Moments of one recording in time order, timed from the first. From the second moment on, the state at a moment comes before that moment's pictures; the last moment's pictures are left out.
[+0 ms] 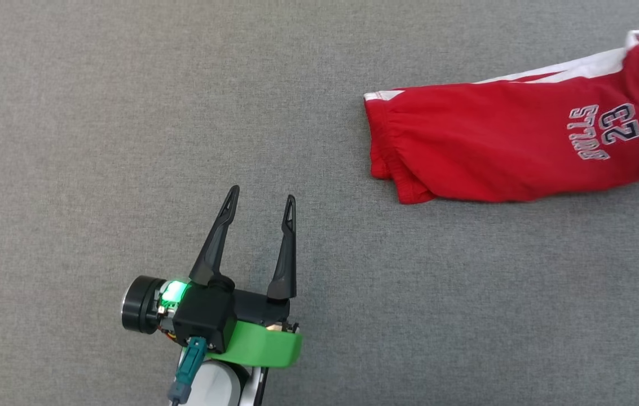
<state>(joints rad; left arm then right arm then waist) -0.17 0.05 -0.45 -0.03 -0.14 0.16 -0.26 -0.78 -0.87 0.70 0.53 1.03 0.13 0.01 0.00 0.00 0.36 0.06</state>
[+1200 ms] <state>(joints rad) -0.17 0.05 -0.50 -0.05 -0.20 0.19 -0.26 -0.78 -0.42 0.73 0.27 0.80 0.13 0.26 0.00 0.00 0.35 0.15</state>
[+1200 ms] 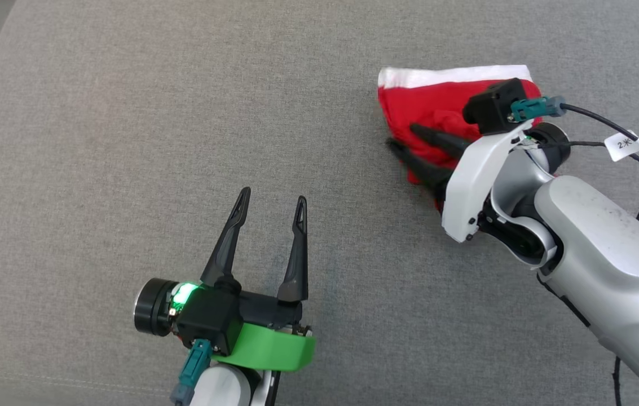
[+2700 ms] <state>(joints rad) -0.18 0.05 -0.51 -0.06 -0.19 0.16 -0.26 -0.79 -0.90 0.93 0.19 0.99 0.13 -0.04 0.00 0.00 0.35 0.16</state>
